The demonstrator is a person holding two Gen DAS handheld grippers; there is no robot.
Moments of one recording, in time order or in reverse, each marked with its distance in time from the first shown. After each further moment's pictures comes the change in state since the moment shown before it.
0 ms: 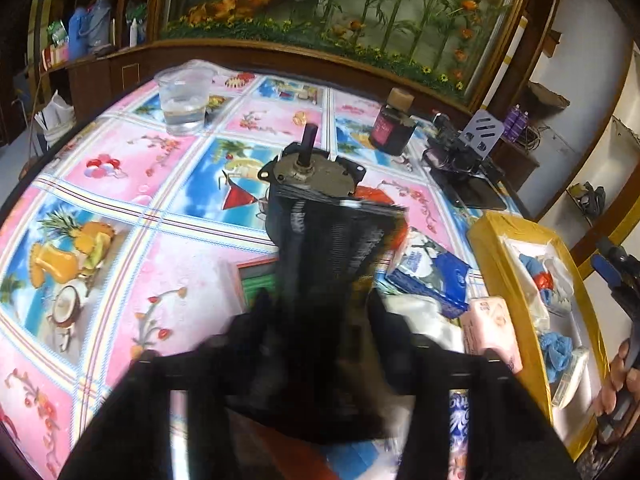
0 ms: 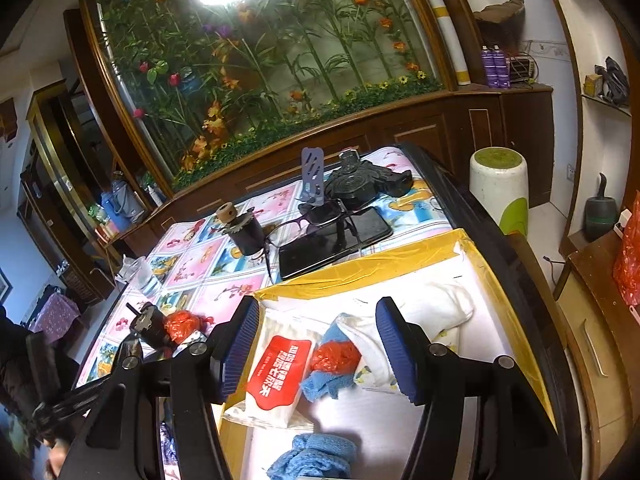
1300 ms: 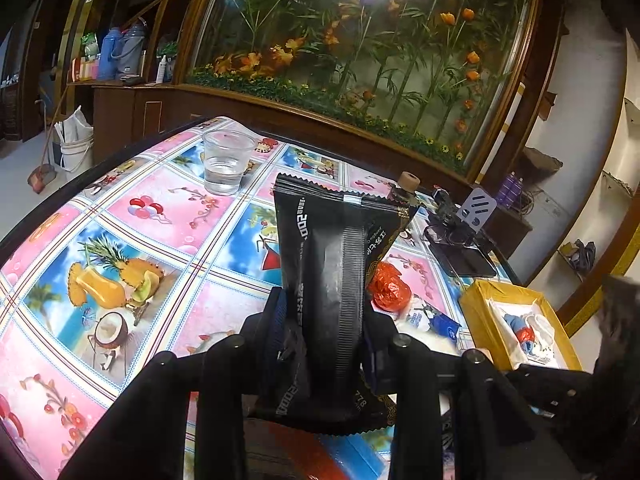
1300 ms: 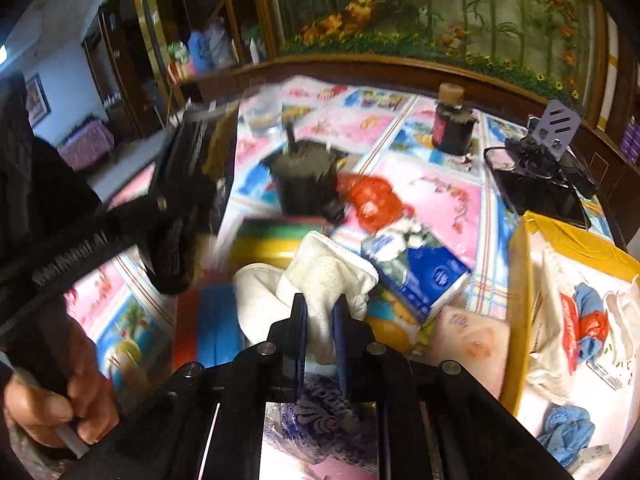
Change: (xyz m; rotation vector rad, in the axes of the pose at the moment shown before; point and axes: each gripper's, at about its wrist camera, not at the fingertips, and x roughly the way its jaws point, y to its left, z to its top) left arm -0.054 0.028 0.000 -0.076 -0.264 -0.019; right arm 0.087 0.204 -0.099 -0.448 0.317 0.142
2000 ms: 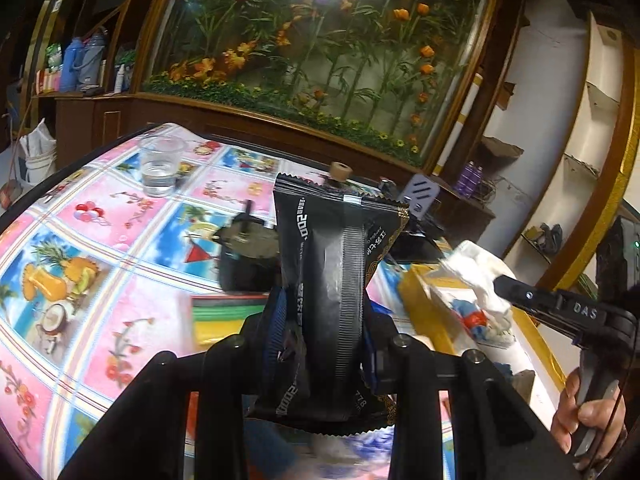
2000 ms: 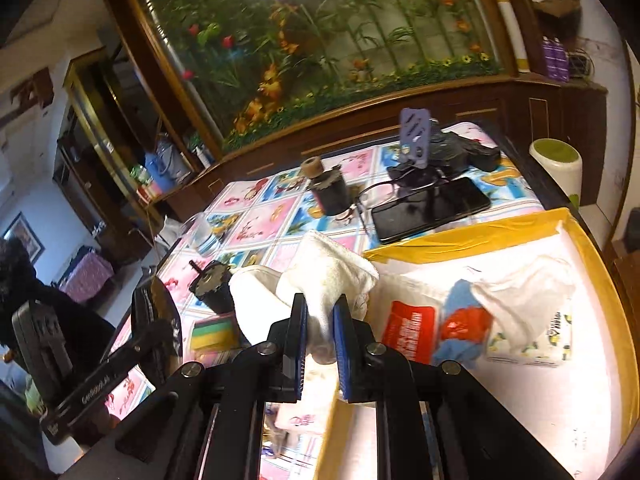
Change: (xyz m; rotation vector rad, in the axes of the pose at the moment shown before) left arm -0.005 -0.060 -0.018 0.079 -0.008 -0.141; right arm -0.094 -0.128 -0.008 0.356 -0.237 0.020
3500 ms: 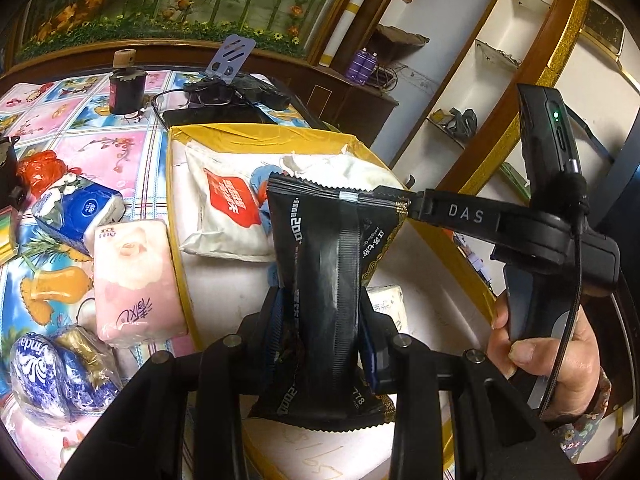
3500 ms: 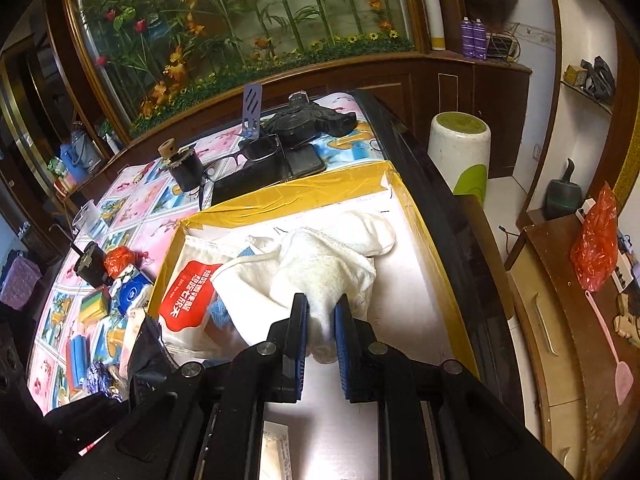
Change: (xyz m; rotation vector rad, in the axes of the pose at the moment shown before) left arm 0.065 -0.171 -0.074 0.165 0.366 -0.309; right arm -0.048 -0.112 -0.012 0.056 0.100 -0.320
